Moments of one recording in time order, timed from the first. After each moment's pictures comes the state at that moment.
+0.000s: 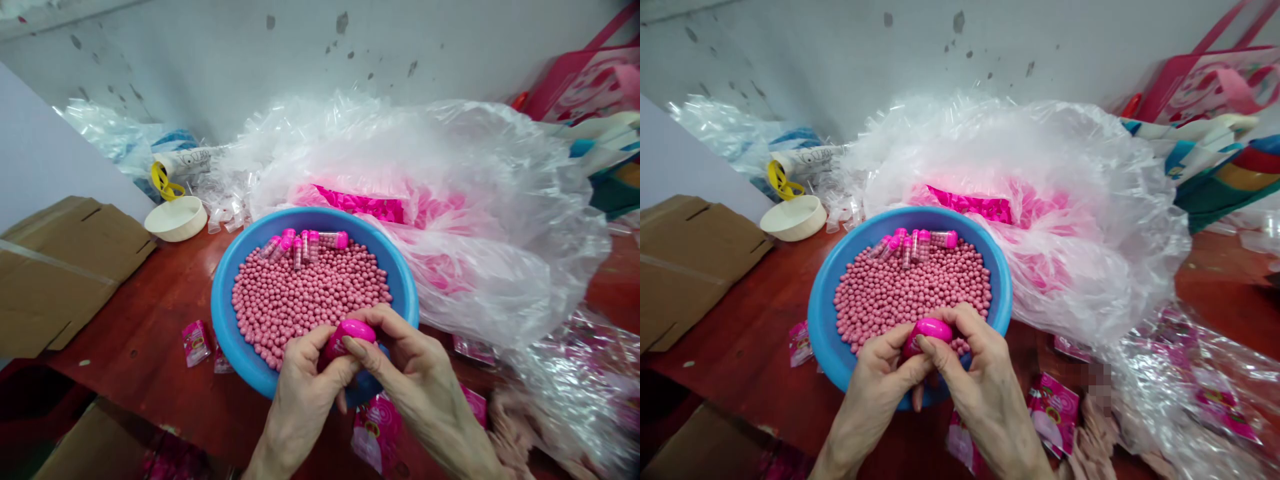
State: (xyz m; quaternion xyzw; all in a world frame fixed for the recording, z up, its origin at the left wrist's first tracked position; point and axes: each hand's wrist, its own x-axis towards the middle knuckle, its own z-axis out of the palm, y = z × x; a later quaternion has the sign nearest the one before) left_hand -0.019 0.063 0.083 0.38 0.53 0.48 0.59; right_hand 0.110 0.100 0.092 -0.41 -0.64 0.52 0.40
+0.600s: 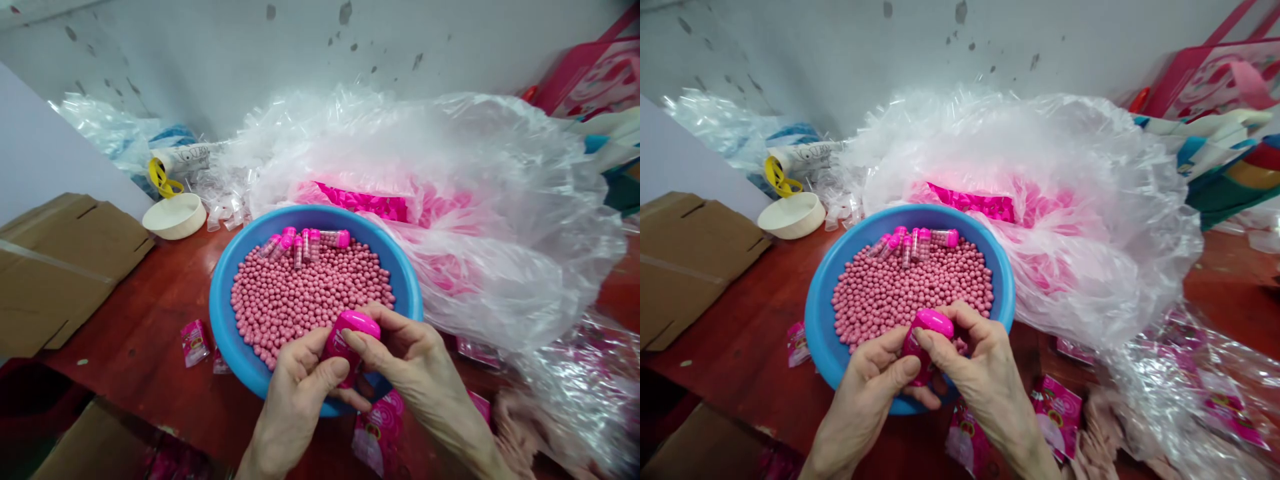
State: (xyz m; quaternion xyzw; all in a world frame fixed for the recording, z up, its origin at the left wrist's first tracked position) left_hand -0.023 0.059 0.081 0.30 0.40 0.55 0.67; right_hand 0.106 0.109 0.090 -0.41 -0.49 0.68 0.36
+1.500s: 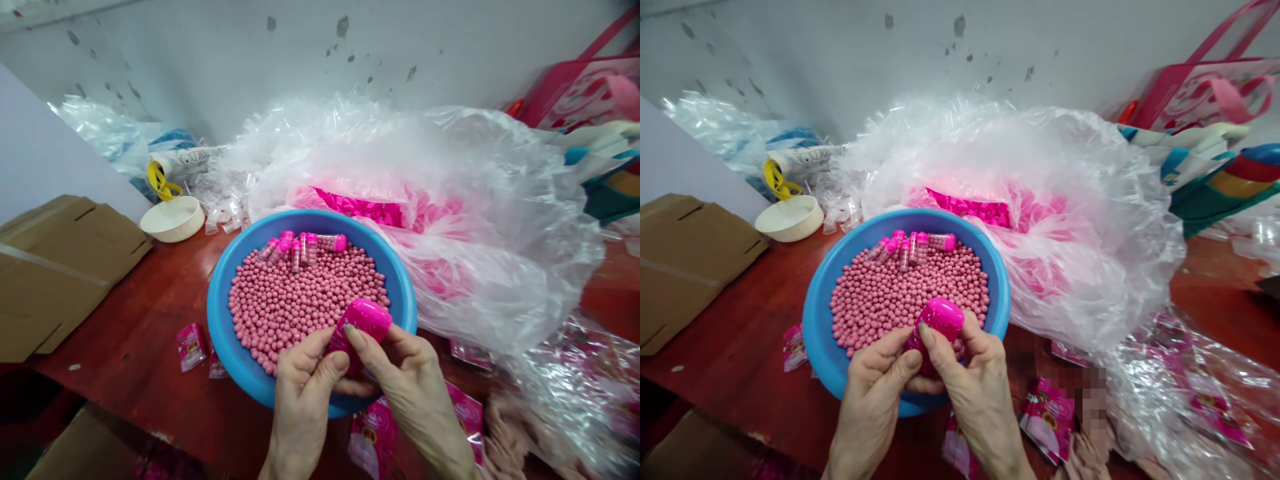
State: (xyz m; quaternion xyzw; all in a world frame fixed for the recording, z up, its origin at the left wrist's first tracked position) left_hand -0.007 0.059 0.079 0.25 0.43 0.61 0.61; right_hand 0.098 0.100 0.088 -0.49 -0.50 0.57 0.43
